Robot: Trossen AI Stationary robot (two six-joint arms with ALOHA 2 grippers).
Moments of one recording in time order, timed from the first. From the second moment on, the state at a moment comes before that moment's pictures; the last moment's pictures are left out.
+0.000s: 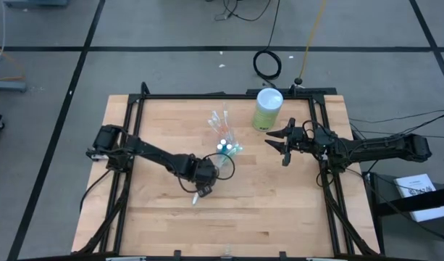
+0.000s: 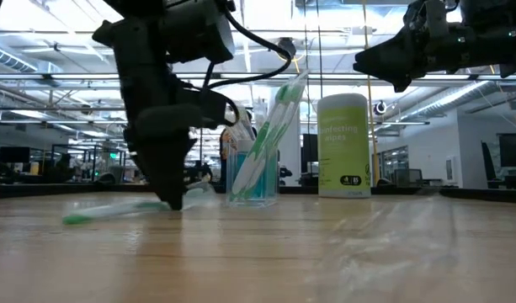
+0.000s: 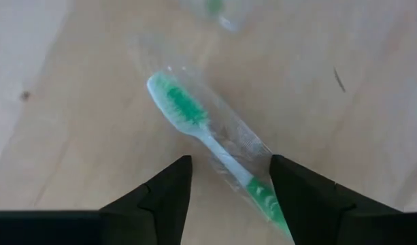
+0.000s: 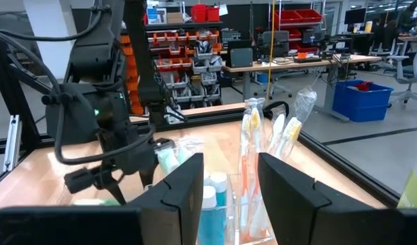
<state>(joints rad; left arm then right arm) -0.21 1.89 1.07 -0.65 -0.07 -0.72 -0.10 0.72 0.24 0.51 0.10 0.08</state>
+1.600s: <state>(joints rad) -0.27 1.80 1.05 -0.73 -0.03 -1.12 -0.10 0.72 0.24 0.50 0.10 0.09</state>
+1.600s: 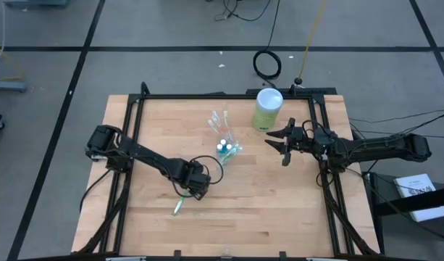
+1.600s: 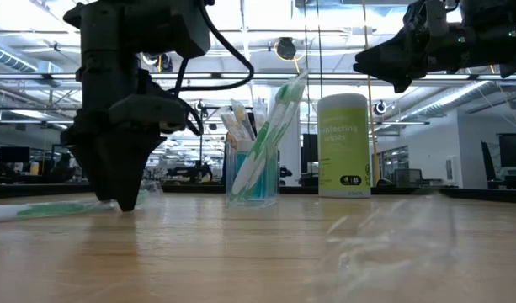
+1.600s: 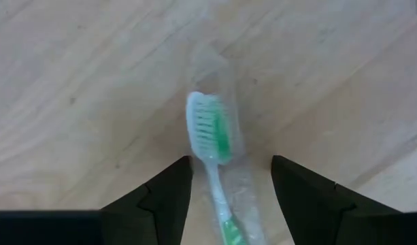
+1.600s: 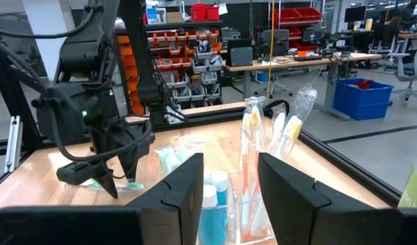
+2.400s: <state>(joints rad) -0.26 1.81 1.07 -0.74 -0.07 -0.84 -0.10 0.72 0.24 0.50 0.10 0.09</state>
